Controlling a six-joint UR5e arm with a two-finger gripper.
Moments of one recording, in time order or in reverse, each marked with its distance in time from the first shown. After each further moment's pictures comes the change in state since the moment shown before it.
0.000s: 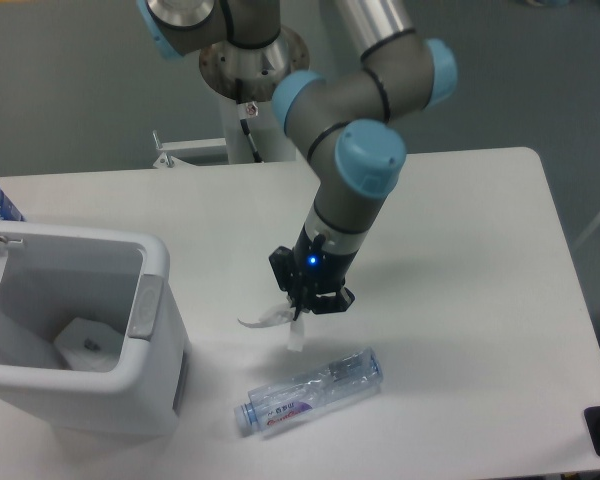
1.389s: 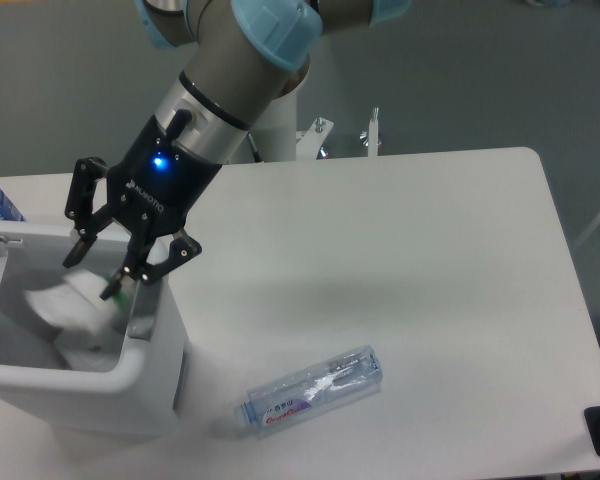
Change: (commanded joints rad) arm -0.175 0.060 0.088 0.181 -0.297 -0.303
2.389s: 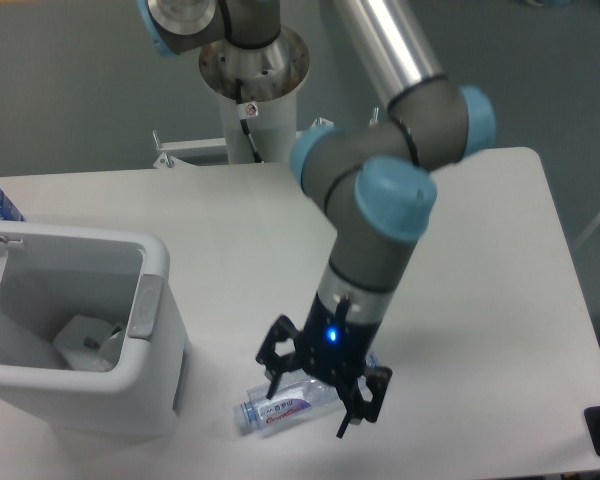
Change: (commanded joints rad) arm 0.082 -0.376 0.066 0.109 0.472 0.241
